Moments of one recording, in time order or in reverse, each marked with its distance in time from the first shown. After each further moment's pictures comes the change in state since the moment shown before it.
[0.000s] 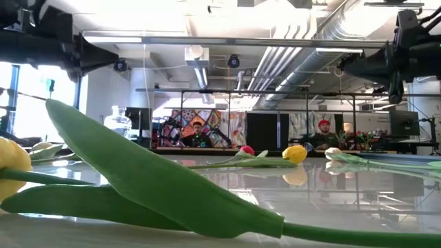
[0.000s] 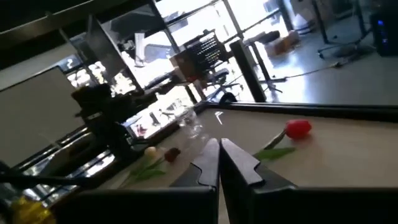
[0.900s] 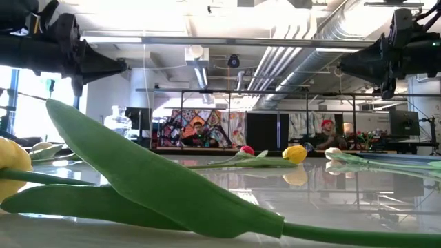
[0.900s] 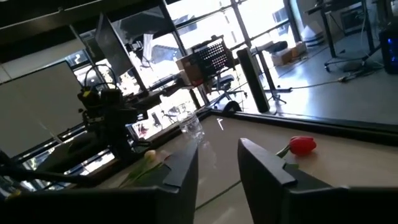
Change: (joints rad) left arm 0.000 0.131 0.000 0.000 0.100 -0.273; right arm -0.153 0.046 0.008 0.084 -0.179 -0.103
